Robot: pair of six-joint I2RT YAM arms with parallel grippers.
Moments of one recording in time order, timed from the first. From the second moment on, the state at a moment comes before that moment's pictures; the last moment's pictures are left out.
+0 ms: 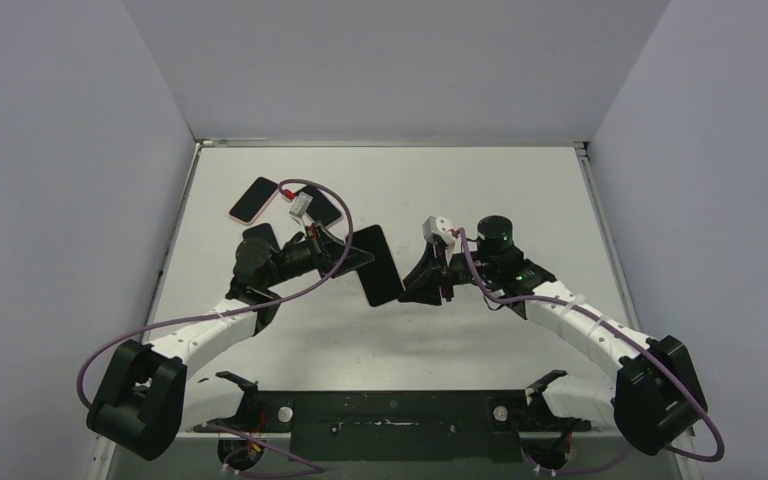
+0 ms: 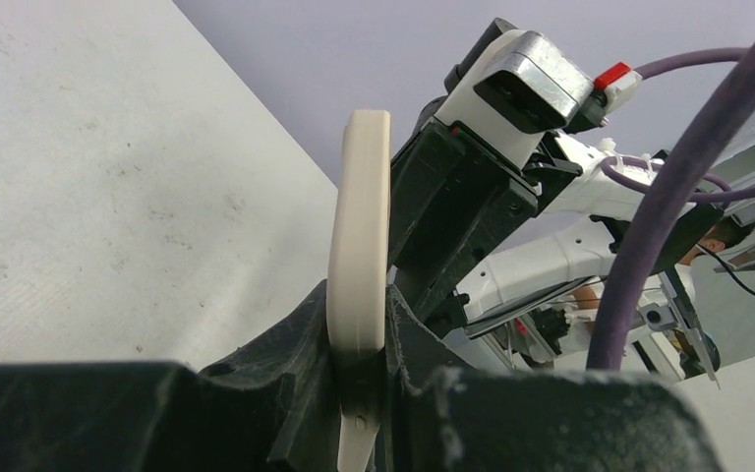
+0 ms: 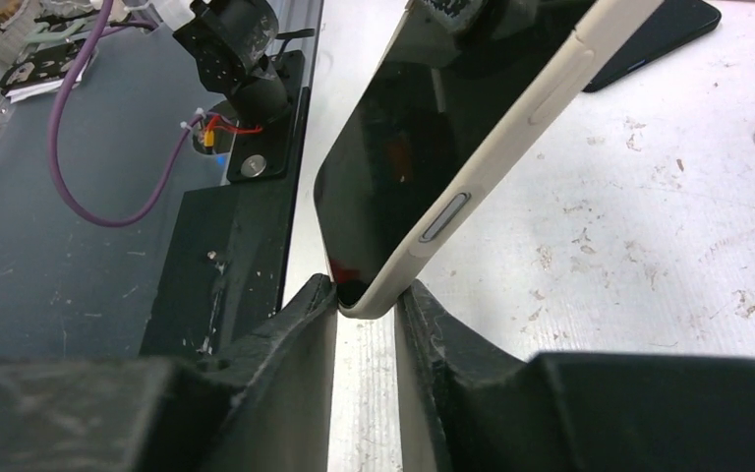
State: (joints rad) left arm -0.43 1.18 0.49 0.90 0.77 -1.05; right arm 0.54 1.20 0.71 0.14 -1.09 -0.06
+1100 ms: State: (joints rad) left arm -0.41 1.28 0.50 1.10 0.80 -1.14; right arm 0.53 1.34 0.94 -0.27 -1.16 -0.58
